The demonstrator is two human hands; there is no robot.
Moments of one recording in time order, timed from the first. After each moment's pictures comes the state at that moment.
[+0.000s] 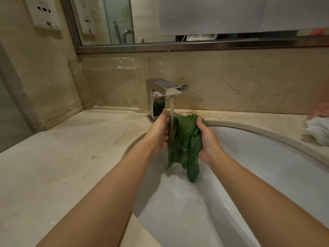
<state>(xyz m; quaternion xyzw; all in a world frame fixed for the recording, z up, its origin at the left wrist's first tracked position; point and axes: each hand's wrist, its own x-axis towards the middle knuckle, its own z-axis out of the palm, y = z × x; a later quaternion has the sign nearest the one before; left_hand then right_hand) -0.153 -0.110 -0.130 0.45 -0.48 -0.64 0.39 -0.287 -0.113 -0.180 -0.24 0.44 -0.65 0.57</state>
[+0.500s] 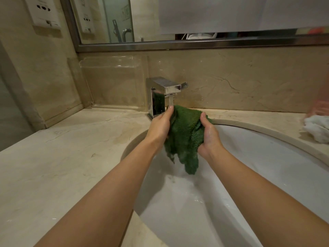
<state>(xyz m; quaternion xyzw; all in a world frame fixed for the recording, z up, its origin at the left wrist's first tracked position) -0.157 -0.104 -0.129 0.44 -0.52 -0.56 0.47 -0.288 -0.114 -0.174 -0.20 0.41 -0.68 0.57</state>
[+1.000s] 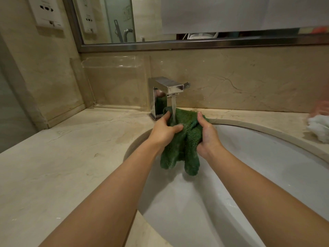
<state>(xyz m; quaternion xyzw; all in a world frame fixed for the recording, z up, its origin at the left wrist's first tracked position) -0.151 -0.107 -0.138 0.45 -0.60 -0.50 0.43 -0.280 -0.111 -0.169 -0.22 0.39 -0.67 0.59</state>
